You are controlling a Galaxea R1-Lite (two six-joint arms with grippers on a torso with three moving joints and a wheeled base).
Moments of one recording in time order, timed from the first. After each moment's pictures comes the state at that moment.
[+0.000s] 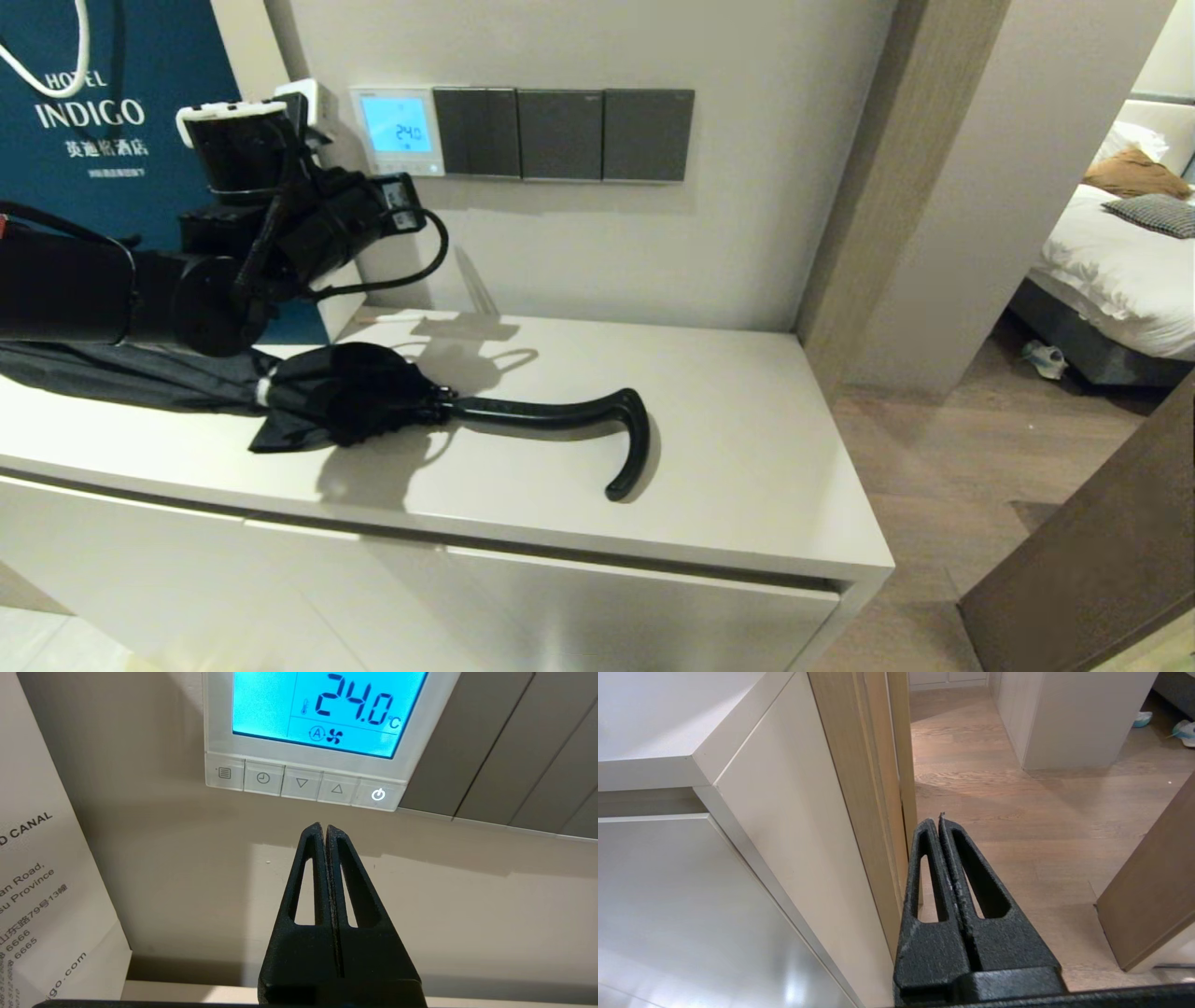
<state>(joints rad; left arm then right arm) -0.26 1.93 -1.39 -0.65 0.06 -0.16 0.00 0.01 0.00 0.00 -0.01 0.01</state>
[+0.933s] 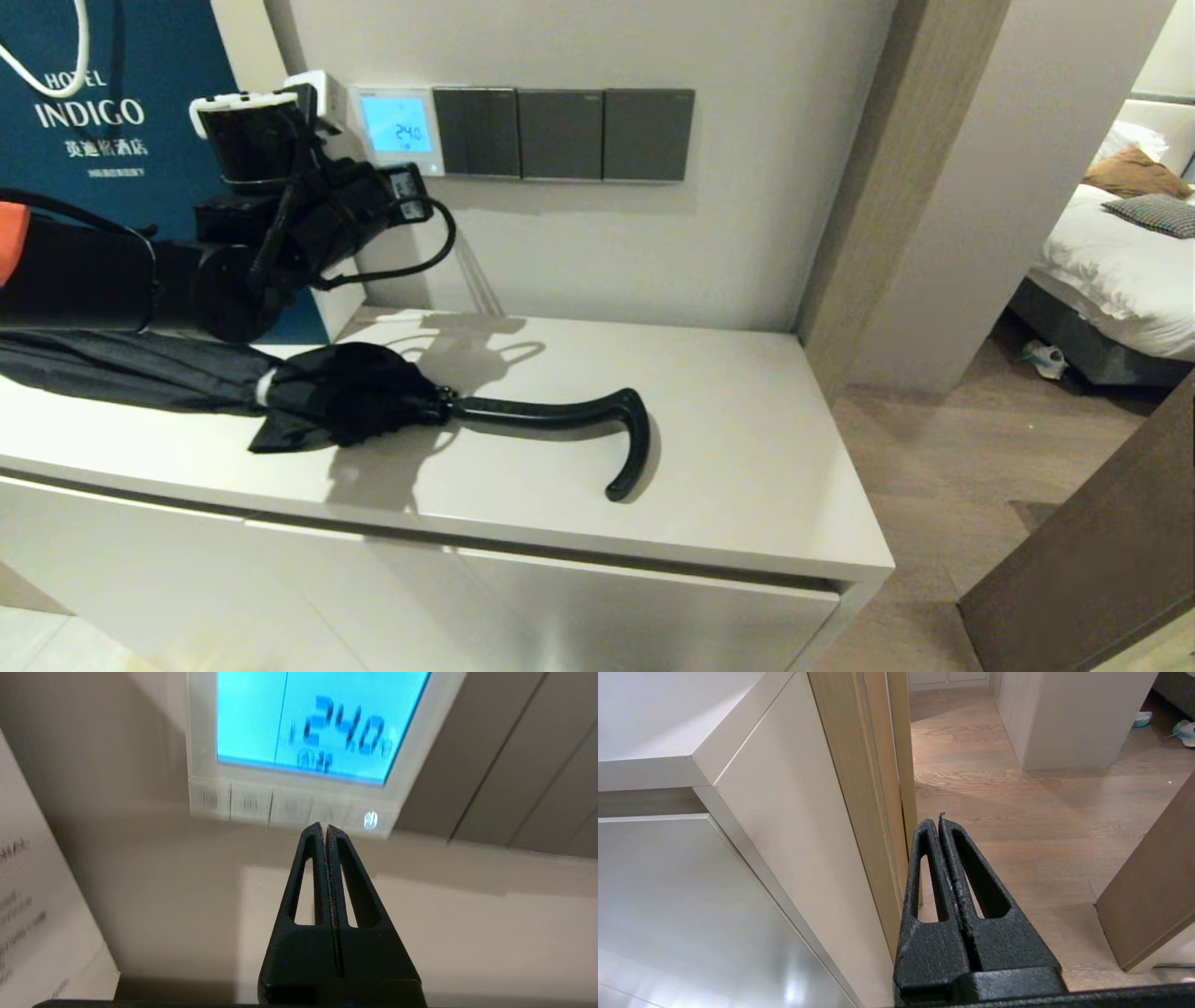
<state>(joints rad) -0.27 1.97 -1.47 -0.63 0.06 -0.16 0.00 0.01 0.00 0.00 -0.01 0.01</state>
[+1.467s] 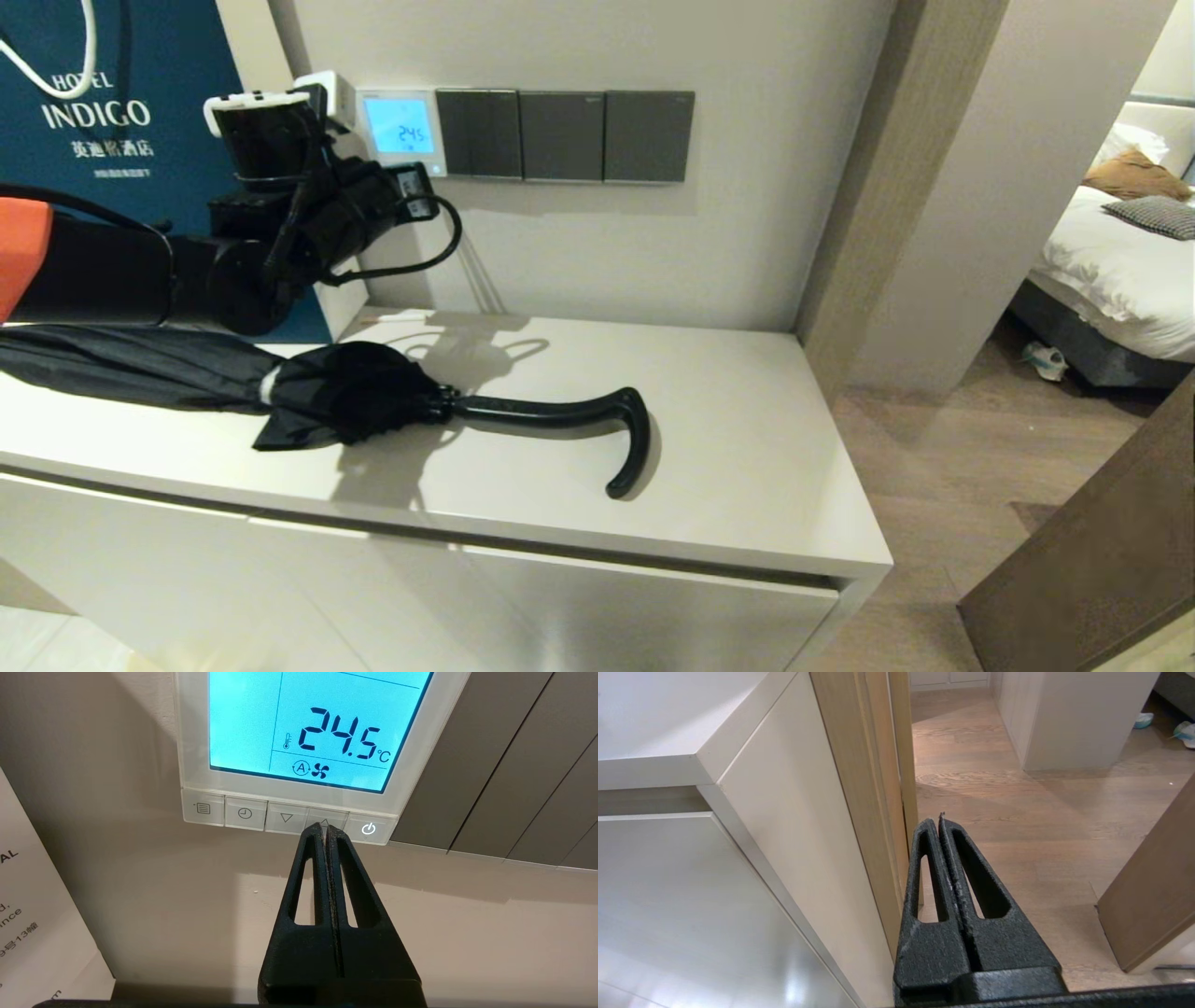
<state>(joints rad) -0.27 2.01 -1.52 -0.60 0.06 -0.16 0.00 0.01 0.00 0.00 -0.01 0.01</state>
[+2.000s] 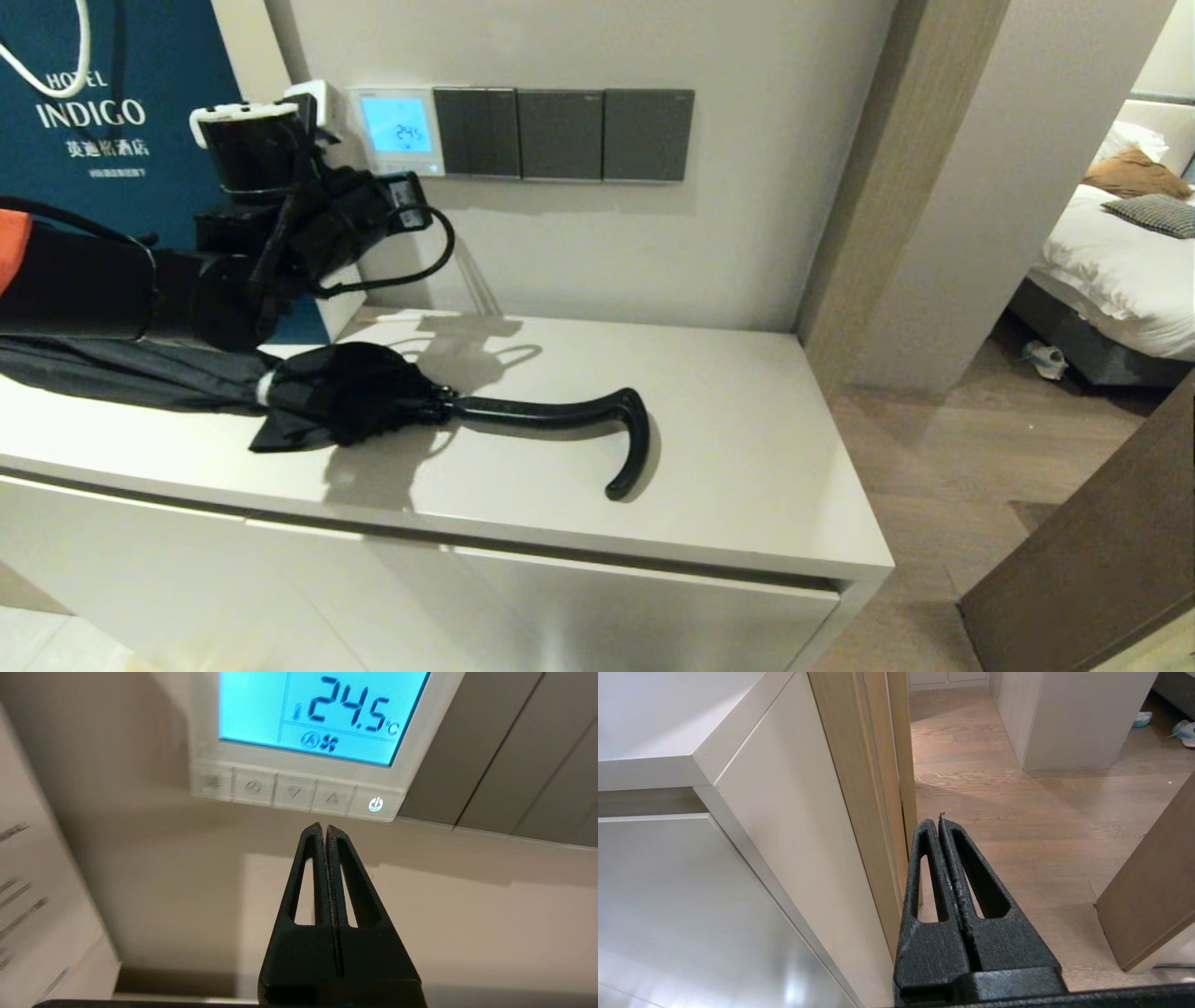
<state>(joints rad) -0.27 1.96 -1.42 -0.65 0.05 -0.17 0.00 0.01 0.00 0.00 -0.01 0.01</state>
